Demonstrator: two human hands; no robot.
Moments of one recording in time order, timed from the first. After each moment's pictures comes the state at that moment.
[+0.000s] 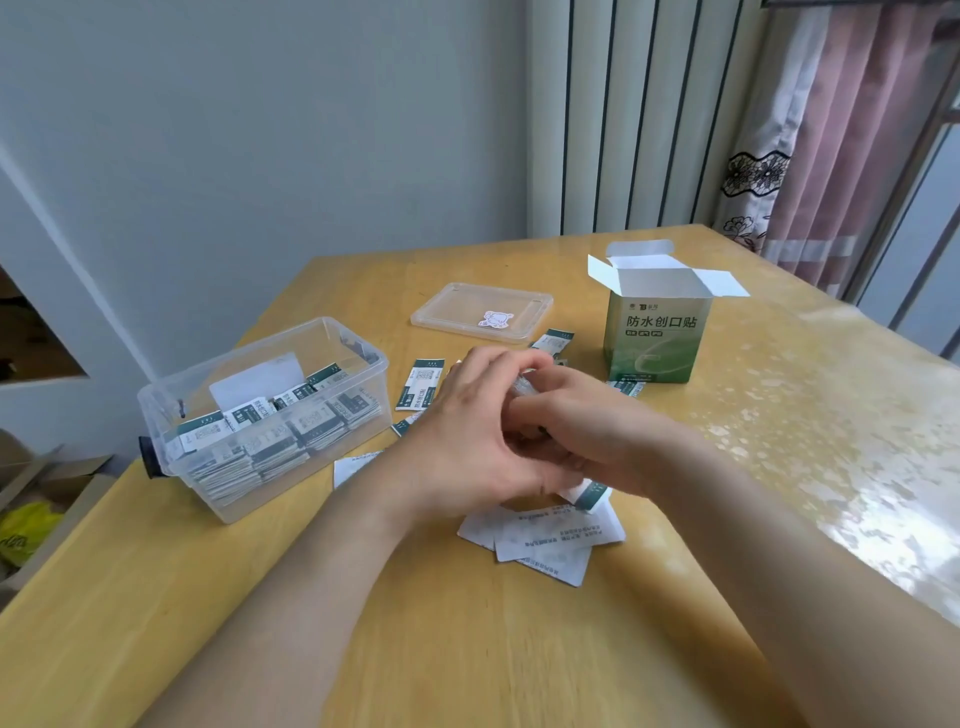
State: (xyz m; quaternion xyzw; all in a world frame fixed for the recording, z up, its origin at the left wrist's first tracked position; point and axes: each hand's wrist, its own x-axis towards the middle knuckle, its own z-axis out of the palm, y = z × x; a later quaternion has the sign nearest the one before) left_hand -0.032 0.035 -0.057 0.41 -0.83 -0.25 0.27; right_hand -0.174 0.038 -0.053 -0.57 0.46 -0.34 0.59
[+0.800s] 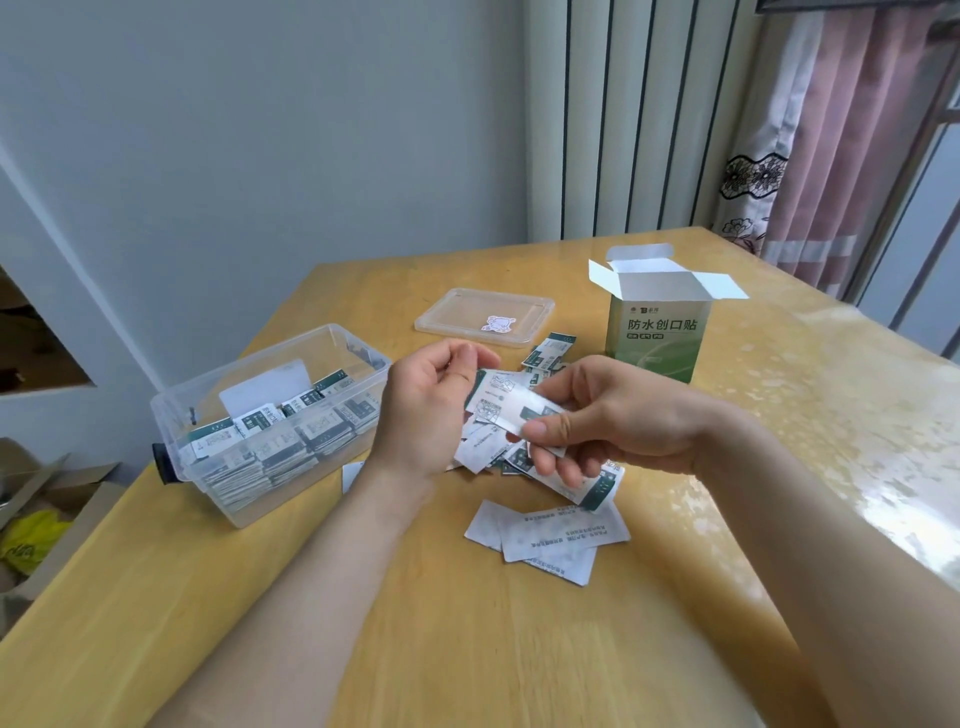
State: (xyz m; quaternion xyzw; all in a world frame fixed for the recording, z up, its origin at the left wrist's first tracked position) left_hand -0.028 0.020 -0.061 0.43 -0.61 -0.38 0.54; right_hand -0.208 0.035 -0.043 -0.64 0.37 -0.26 0.61
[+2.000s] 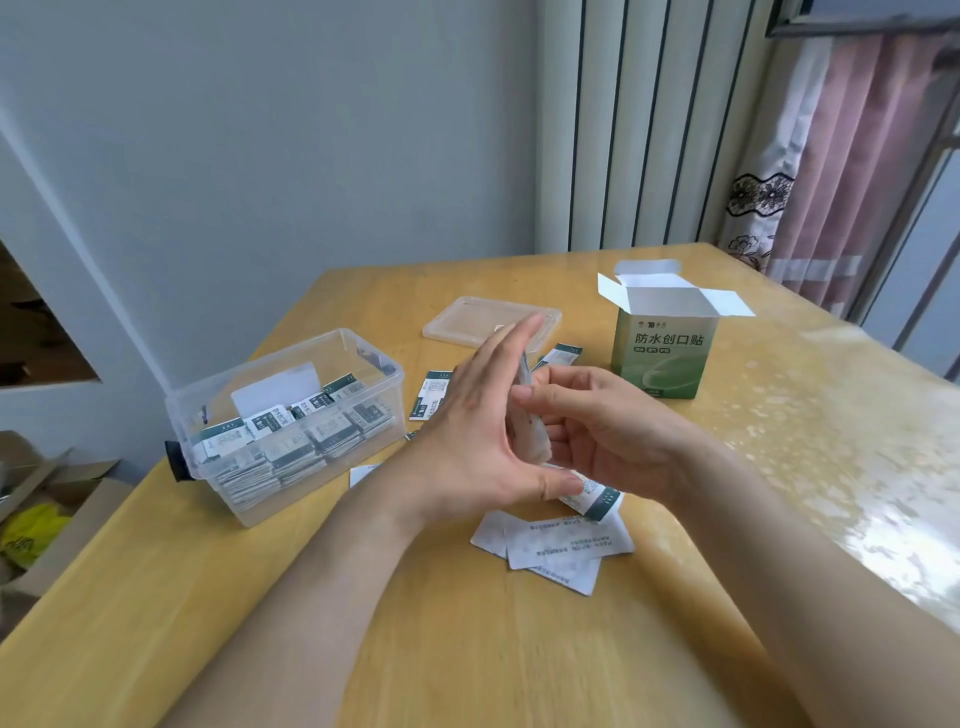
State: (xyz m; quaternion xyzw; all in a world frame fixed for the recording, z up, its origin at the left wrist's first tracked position) left_hand -0.023 0.032 -0.054 0.38 -0.83 -0.28 0.31; right_hand -0.185 0.036 -0.050 -0.52 0.35 -0.41 0.67
